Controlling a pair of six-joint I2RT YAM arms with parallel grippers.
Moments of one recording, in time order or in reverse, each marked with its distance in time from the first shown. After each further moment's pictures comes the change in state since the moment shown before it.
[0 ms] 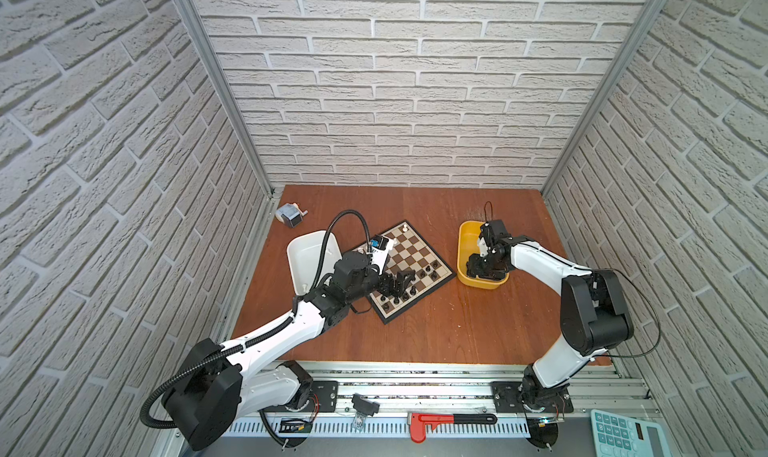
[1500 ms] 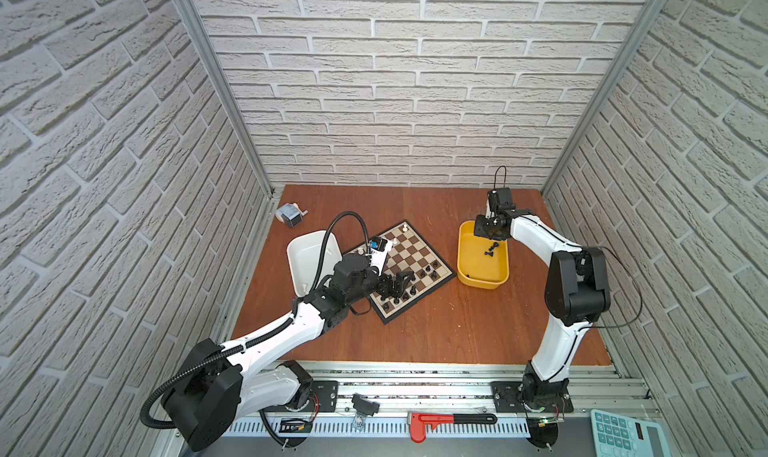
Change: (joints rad) left arm -0.001 -0.002 -0.019 0.010 -0.022 -0.002; right arm -0.104 0.241 0.379 0.137 0.145 0.019
